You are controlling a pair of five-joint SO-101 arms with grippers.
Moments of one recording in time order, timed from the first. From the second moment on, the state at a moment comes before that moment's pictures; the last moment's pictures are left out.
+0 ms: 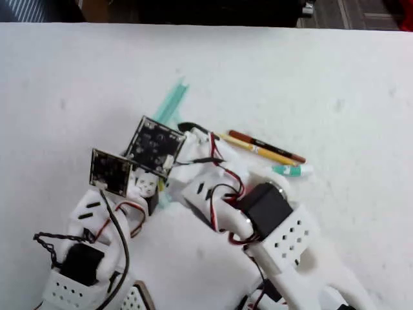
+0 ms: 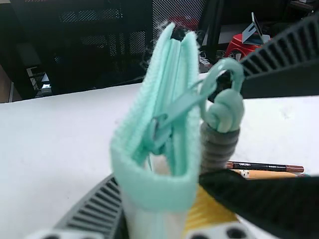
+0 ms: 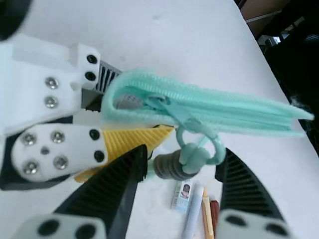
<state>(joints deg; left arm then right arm) 16.0 -90.1 76.6 39.2 4.8 -46.4 -40.0 19.5 67.2 28.8</state>
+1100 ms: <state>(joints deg) 16.0 -90.1 76.6 39.2 4.8 -42.5 -40.7 19.8 65.1 26.8</state>
